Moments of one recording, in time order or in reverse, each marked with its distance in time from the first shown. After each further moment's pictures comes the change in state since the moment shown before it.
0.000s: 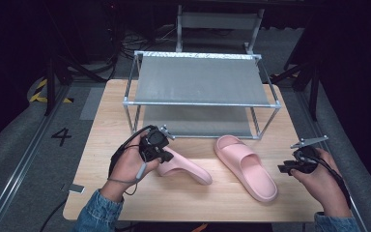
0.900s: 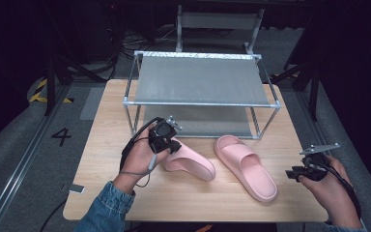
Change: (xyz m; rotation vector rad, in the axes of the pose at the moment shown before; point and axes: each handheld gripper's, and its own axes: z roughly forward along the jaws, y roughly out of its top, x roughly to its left) left arm 0.010 0.028 0.016 -0.115 0.080 -0.021; right arm -0.004 -0.024 -0.013 -0.003 -0.036 0.041
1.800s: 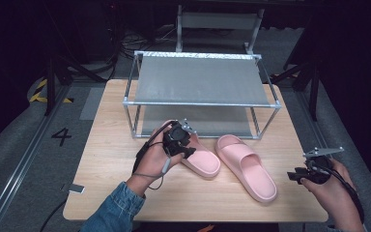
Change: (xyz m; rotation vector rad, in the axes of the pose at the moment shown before) left arm -0.025 0.012 0.031 -0.003 0.002 0.063; right arm -0.001 -0.008 -0.001 -0.025 -0.009 0.027
